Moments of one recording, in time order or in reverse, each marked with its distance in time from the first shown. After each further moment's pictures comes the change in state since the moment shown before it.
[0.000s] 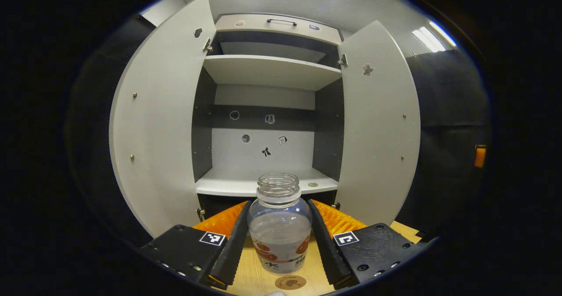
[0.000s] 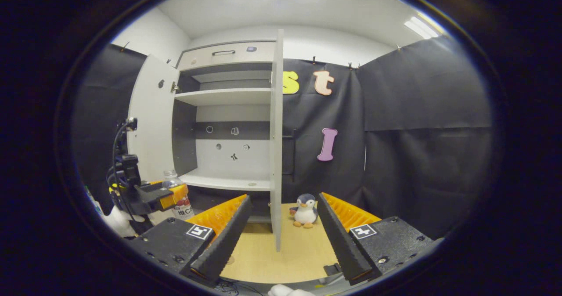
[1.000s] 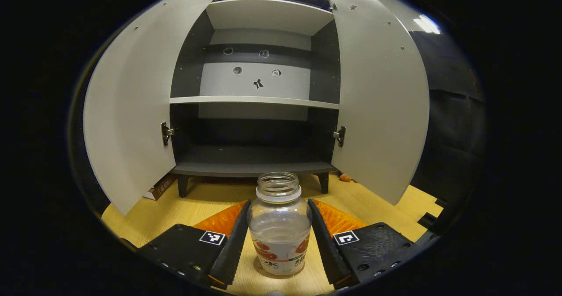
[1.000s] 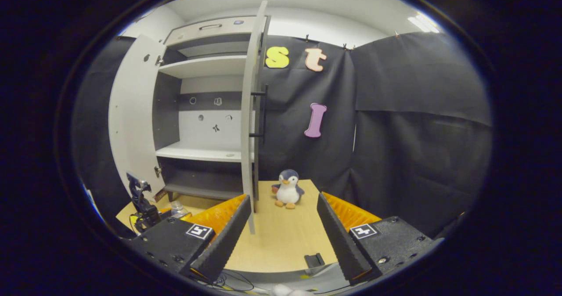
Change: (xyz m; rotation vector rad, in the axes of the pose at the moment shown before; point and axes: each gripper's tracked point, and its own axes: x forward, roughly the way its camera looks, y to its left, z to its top) left arm 0.042 -0.027 -0.219 -0.034 0.178 -0.004; right arm 0.028 -0.053 -0.075 -0.049 0.156 -0.062
